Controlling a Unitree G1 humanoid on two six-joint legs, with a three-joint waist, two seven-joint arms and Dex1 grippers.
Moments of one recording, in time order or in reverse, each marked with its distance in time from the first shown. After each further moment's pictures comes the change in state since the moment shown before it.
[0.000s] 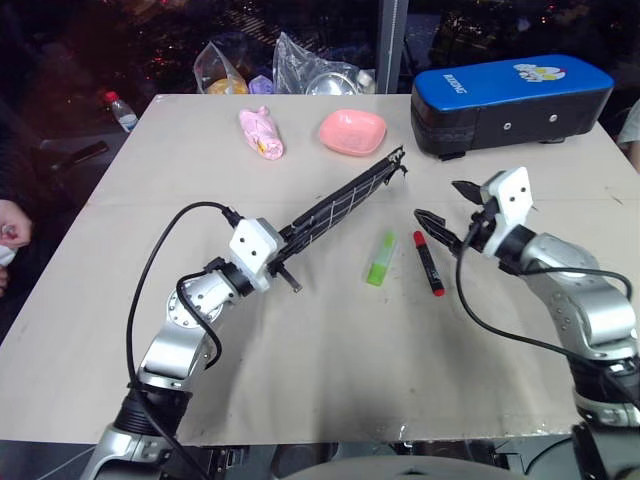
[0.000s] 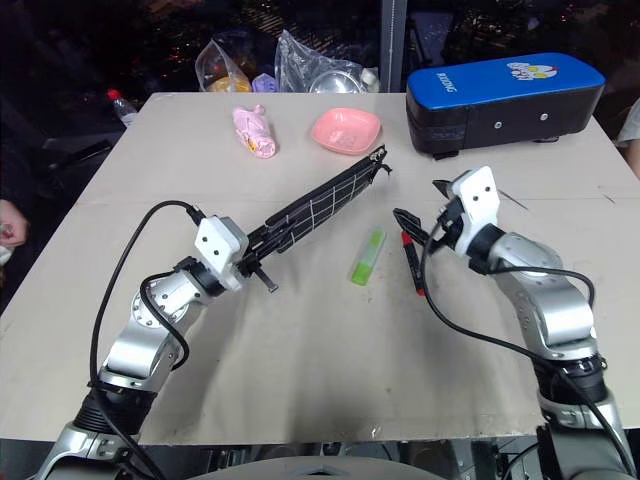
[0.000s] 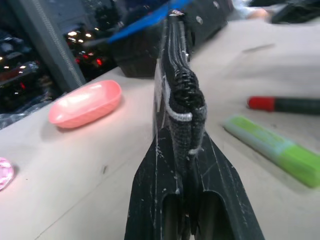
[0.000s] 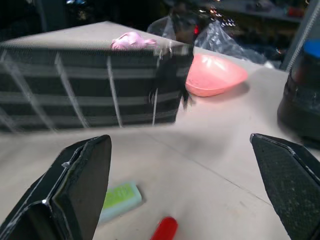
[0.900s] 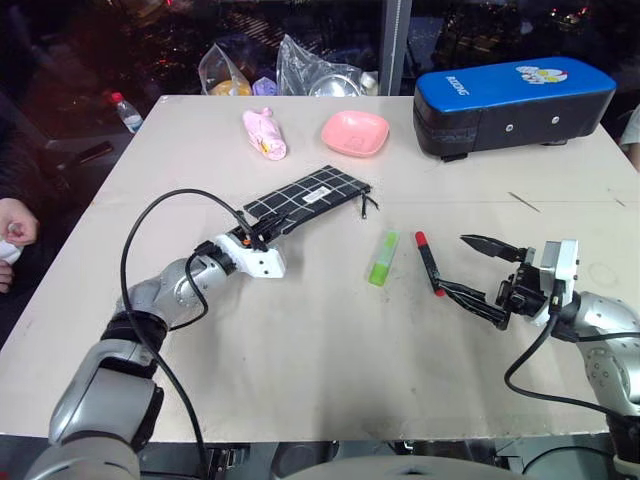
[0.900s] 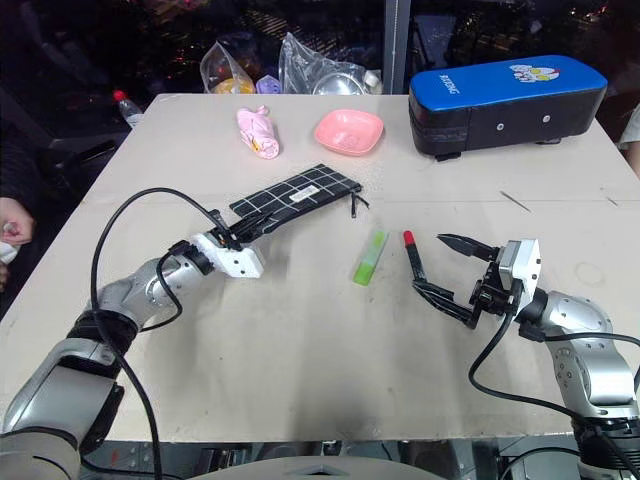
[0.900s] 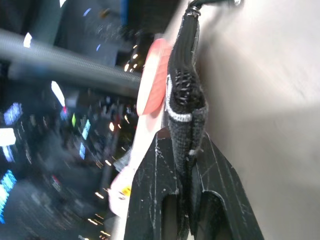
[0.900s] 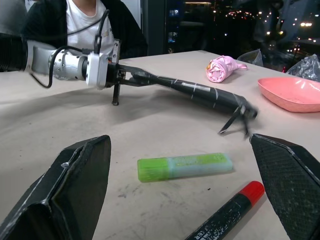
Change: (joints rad) left arm -0.394 0.122 -0.141 0.947 0.765 -0.819 0.591; right arm 0.408 -0.146 -0.127 0.055 0.173 -0.540 0.595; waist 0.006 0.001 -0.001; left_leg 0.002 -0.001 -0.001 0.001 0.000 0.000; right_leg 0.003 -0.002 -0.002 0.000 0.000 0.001
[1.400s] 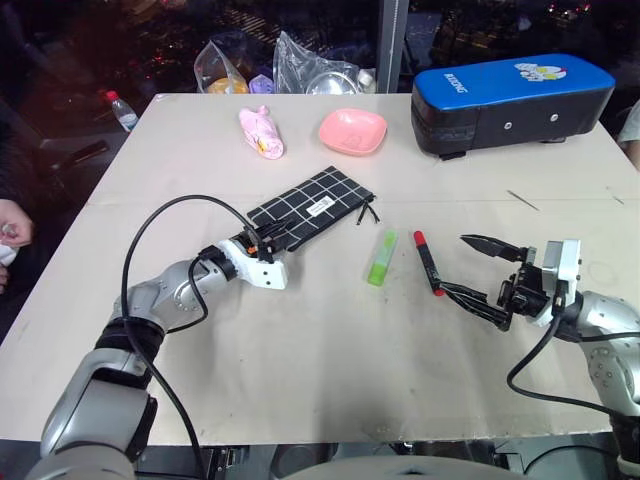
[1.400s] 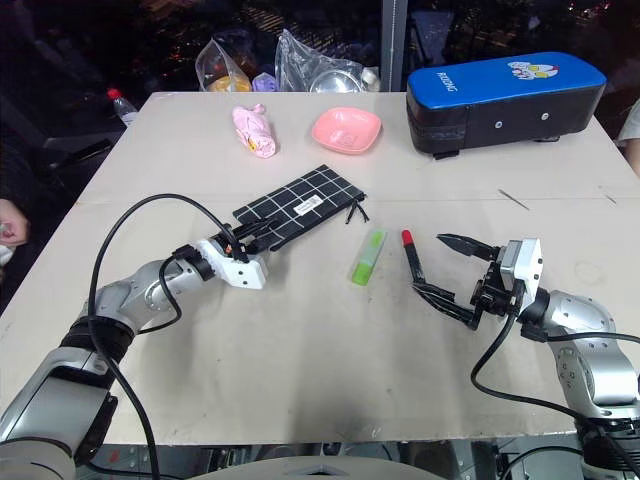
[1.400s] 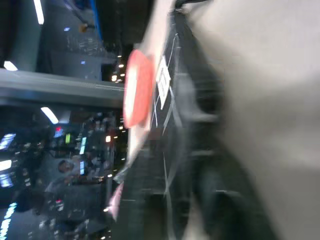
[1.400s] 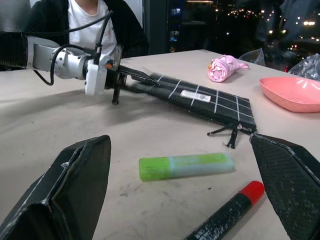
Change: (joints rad) left arm -0.014 0.064 -0.011 -0.105 0.271 0.051 0.059; right arm 0.003 -0.008 -0.001 -0.014 0.009 0.005 0.000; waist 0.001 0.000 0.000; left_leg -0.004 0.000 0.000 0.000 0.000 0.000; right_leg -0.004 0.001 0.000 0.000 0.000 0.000
